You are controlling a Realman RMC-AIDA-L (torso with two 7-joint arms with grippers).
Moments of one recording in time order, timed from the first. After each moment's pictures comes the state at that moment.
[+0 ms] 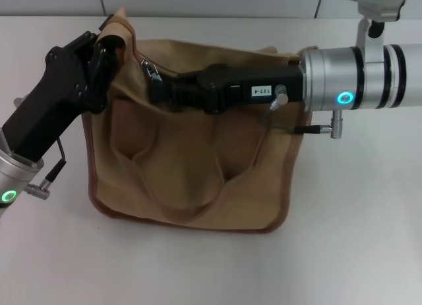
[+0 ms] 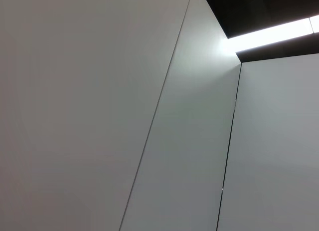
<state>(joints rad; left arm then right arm) -0.48 -2.08 0.28 0.04 1.65 1.90 -0.80 0.88 2.09 -1.15 -0.36 -1.50 -1.48 1.65</state>
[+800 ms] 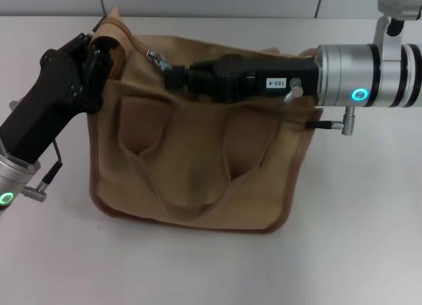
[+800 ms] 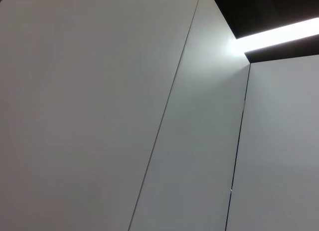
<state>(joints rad) -0.47 -2.08 0.27 0.04 1.66 1.89 -0.80 0.83 2.09 -1.14 -0.40 -1.48 -1.48 1.65</state>
